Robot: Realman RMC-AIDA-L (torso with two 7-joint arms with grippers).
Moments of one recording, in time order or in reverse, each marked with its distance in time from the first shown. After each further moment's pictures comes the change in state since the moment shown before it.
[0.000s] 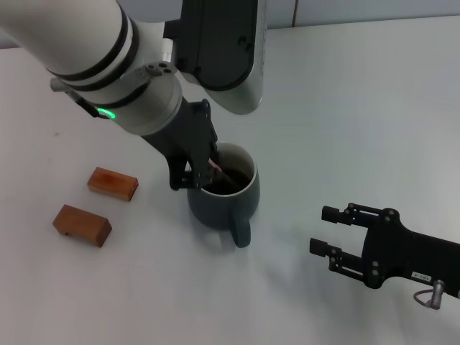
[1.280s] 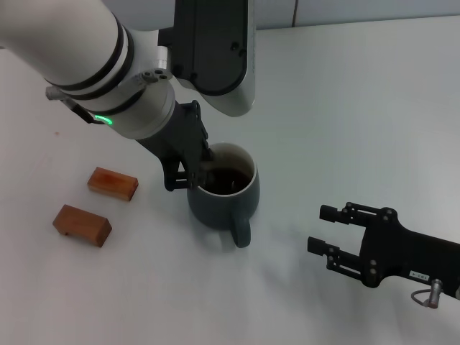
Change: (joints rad) left arm 0.037 0.001 0.023 -0.002 0.033 -0.047 -0.037; right arm 0.002 0.003 0.000 0.005 0.006 0.000 0.010
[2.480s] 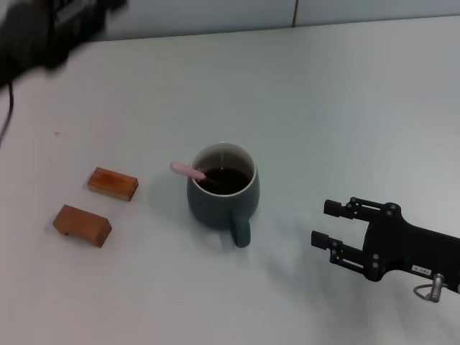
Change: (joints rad) left arm 0.451 0.017 -0.644 -0.767 -1.395 -0.072 0.730; right arm 0.004 -0.003 0.011 -0.008 0.003 0.015 0.001
